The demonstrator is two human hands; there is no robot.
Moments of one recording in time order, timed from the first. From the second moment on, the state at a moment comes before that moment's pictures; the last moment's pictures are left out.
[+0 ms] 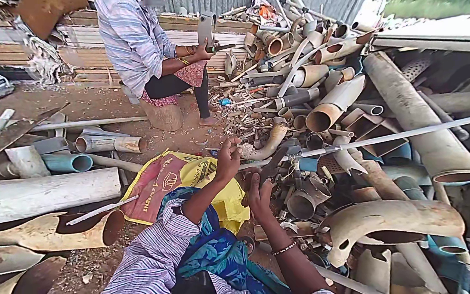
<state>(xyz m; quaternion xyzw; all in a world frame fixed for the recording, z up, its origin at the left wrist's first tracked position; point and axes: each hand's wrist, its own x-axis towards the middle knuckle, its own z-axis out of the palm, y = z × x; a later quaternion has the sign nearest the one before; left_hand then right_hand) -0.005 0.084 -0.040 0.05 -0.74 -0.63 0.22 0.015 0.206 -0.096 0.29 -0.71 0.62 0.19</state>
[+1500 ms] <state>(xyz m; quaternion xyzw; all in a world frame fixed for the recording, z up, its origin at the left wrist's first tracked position) 0.000 0.087 -0.039 0.03 -0.71 -0.69 0.14 0.006 0.213 -0.085 0.20 -0.49 0.78 -0.33</state>
